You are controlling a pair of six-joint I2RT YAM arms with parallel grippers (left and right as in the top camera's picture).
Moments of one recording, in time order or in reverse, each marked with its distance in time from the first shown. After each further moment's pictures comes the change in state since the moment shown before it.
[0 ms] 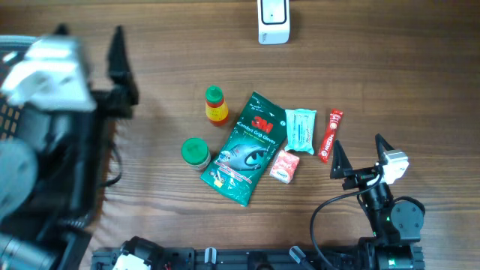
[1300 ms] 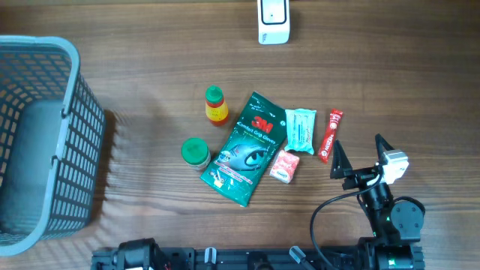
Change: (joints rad) left arm 0.520 -0.529 -0.014 0.022 0.109 -0.435; right arm 0.000 0.000 0.000 0.000 0.000 0.000
